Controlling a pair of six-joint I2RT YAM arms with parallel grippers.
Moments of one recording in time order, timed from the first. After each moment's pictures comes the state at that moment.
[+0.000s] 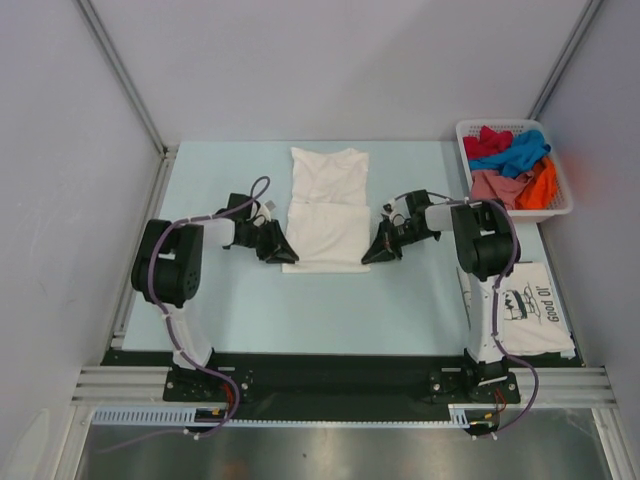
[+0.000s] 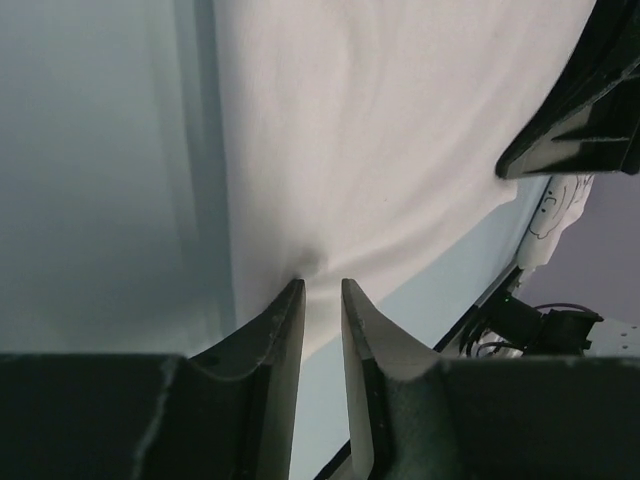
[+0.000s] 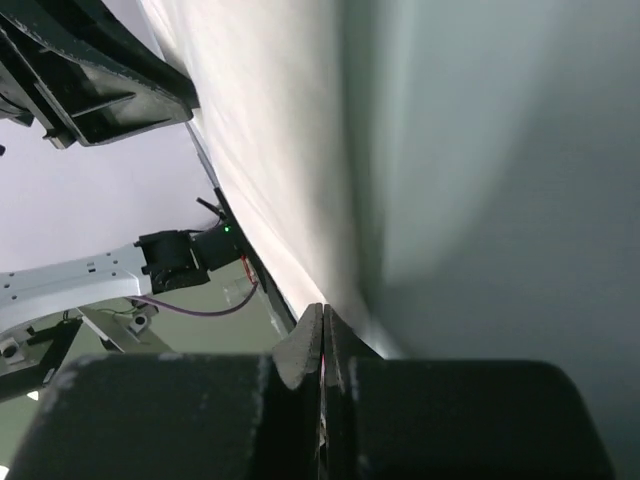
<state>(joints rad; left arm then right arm) -0.17 1.93 1.04 -0.25 0.71 -0.50 0.23 2.22 1.34 -0.43 -1.06 0.41</state>
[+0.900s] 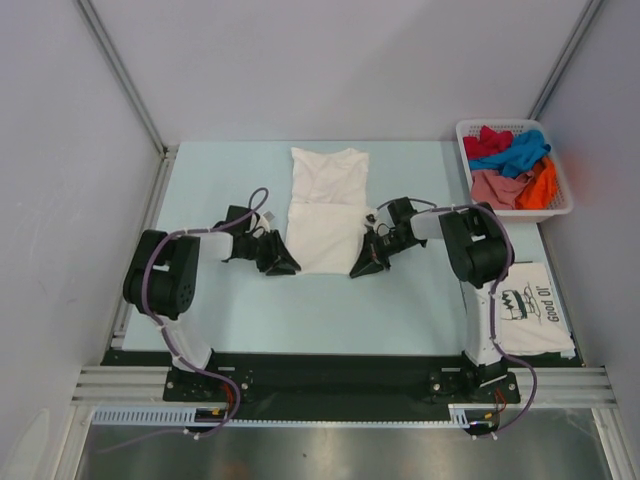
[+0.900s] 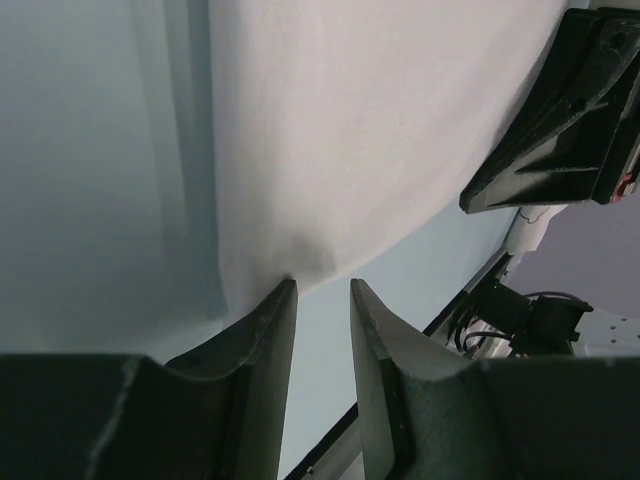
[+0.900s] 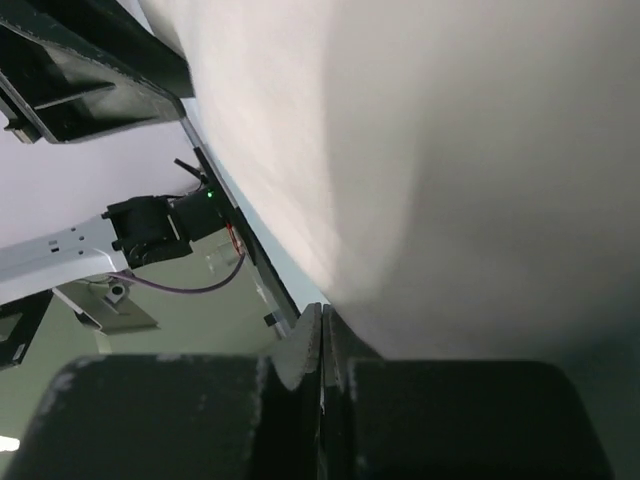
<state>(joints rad) -0.20 1.81 0.87 -0.16 0.71 -0.57 0.35 2.18 1.26 -0.38 -1.05 0.42</state>
